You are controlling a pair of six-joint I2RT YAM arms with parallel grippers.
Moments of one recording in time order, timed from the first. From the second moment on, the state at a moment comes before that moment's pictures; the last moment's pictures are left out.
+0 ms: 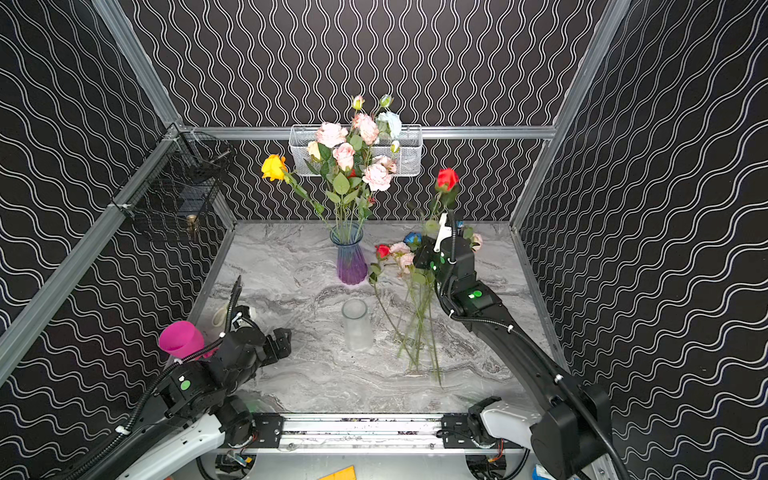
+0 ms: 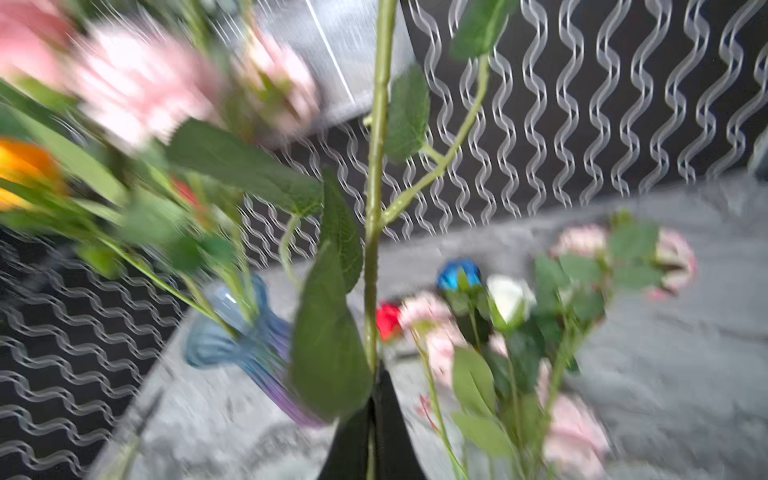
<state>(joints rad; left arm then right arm) -0.75 0.52 0.59 -0.87 -0.46 -0.86 0.46 1.18 1.05 -0.04 0.16 0.43</state>
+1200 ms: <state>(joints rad) -0.75 0.40 0.58 -0.84 -0.33 -0.90 0.89 1.35 1.53 0.02 0.27 0.16</state>
